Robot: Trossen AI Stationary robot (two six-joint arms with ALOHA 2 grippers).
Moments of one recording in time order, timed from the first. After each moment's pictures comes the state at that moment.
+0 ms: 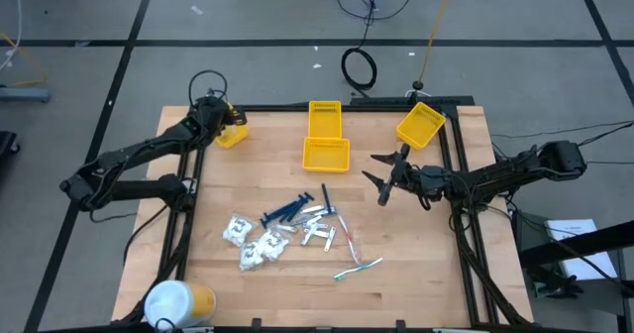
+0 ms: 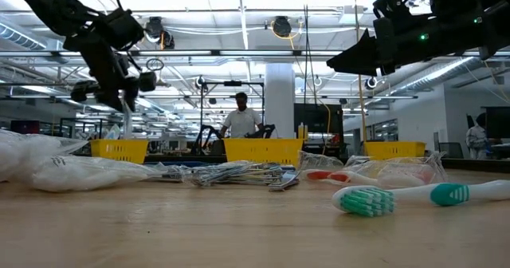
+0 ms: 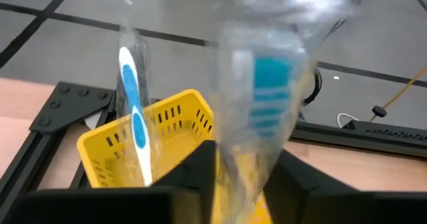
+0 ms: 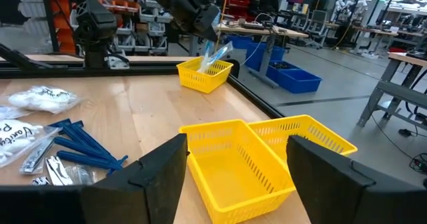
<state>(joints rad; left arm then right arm) 0.83 1.06 0.56 -0.19 -0.52 -0.65 0.07 1.10 0.27 0.73 0.52 -0.06</state>
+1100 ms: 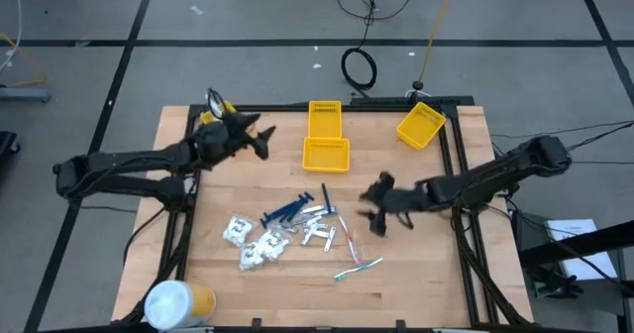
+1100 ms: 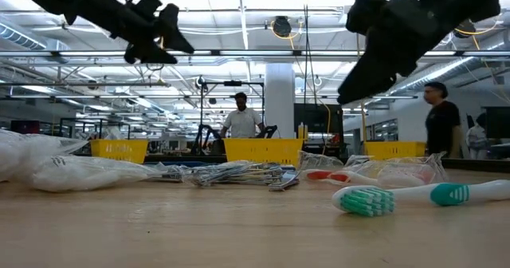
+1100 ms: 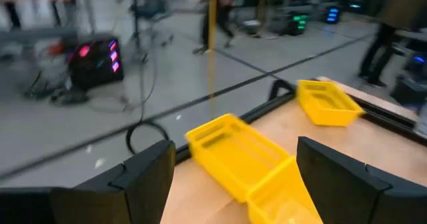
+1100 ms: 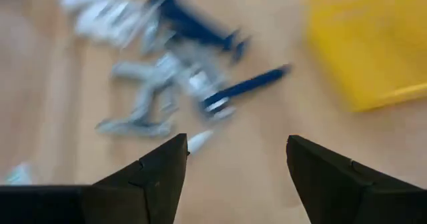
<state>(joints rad) 0.31 0.97 0.56 0.22 -0.43 -0.18 0.25 1.30 0.64 -0.06 0.29 0.42</state>
